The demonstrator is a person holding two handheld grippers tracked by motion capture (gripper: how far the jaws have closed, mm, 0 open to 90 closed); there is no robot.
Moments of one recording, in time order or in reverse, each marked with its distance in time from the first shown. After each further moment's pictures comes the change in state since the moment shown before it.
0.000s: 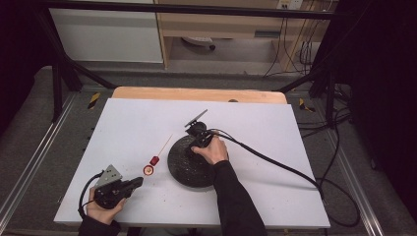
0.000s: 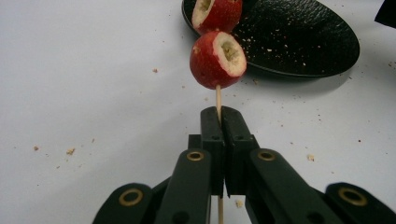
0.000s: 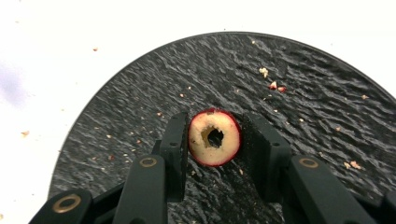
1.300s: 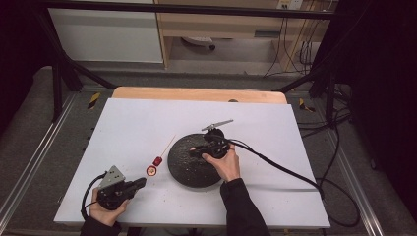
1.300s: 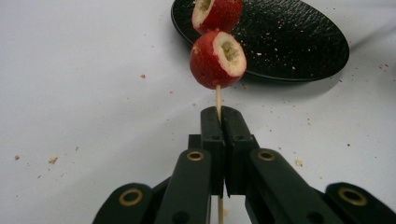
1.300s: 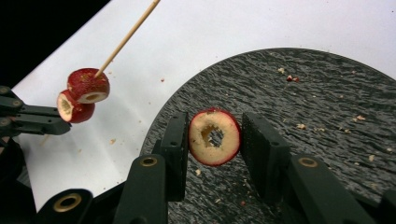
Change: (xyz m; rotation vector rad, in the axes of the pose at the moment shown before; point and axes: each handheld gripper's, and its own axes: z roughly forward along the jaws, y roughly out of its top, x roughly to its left) left arm -0.009 0.002 0.003 -0.014 -0.009 0.006; right arm 0.013 -0.052 -0.048 -0.301 0.124 0.113
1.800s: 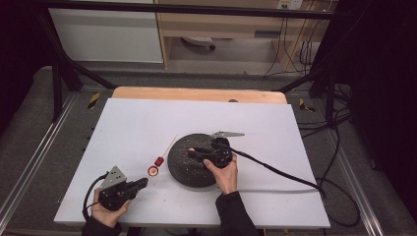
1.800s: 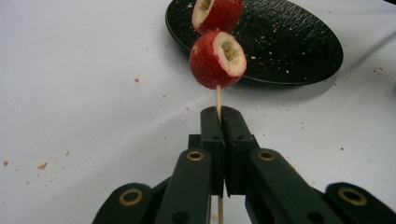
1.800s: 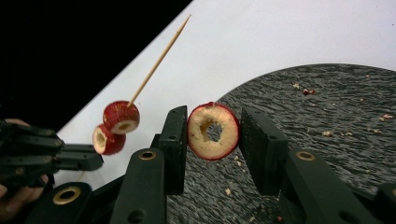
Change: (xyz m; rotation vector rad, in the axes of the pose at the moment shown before) left arm -0.005 0.001 0.002 -0.012 -0.005 0.001; right arm 0.006 -0.030 -0.004 -0.258 0.078 0.120
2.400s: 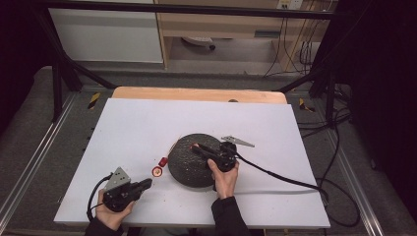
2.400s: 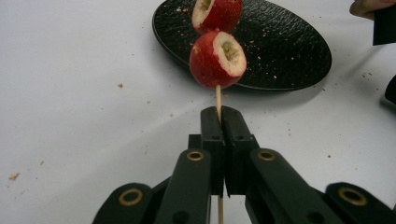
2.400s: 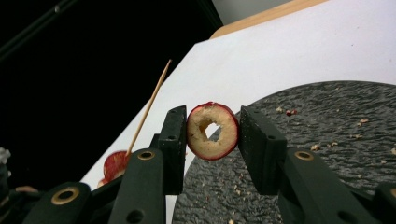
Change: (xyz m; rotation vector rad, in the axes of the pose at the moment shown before) left arm -0.011 0.001 0.006 -0.011 -0.014 -0.006; right arm -0.010 -0.019 -0.006 -0.239 0.003 0.160
